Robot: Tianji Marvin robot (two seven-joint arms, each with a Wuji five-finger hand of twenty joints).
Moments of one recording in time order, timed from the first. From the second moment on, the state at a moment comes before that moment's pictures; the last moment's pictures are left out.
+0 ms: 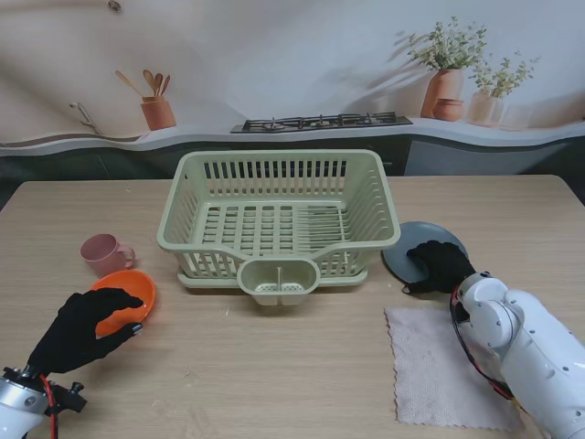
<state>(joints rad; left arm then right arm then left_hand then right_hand) 2.22 -1.14 -1.84 -1.87 0.62 -0.59 0.14 -1.40 -1.03 1.28 -1.17 -0.88 -0.17 0.07 0.73 -0.40 0.57 -0.08 0.85 0.27 0.22 0.42 0.59 0.38 0.55 0.42 0.44 0.55 0.68 0.67 0.09 0.56 1.11 0.61 0.35 -0.55 0.69 -0.11 0.30 0.13 0.33 0.24 0.21 0.08 0.38 0.25 0.13 -0.01 0.11 0.24 -0.08 -0.04 0.33 0.67</state>
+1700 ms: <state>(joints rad) 2.21 -1.14 -1.83 -1.86 0.62 -0.58 0.14 -1.47 -1.06 1.39 -1.23 -0.91 -0.29 -0.16 0.73 -0.40 0.57 -0.08 0.85 0.27 0.22 0.42 0.59 0.38 0.55 0.42 0.44 0.55 0.68 0.67 0.09 0.56 1.11 0.61 0.86 -0.39 1.02 -0.17 0.65 0.24 0.47 0.14 0.63 0.25 0.52 0.28 0.57 0.25 0.40 0.27 0.29 0.32 0.83 0.24</state>
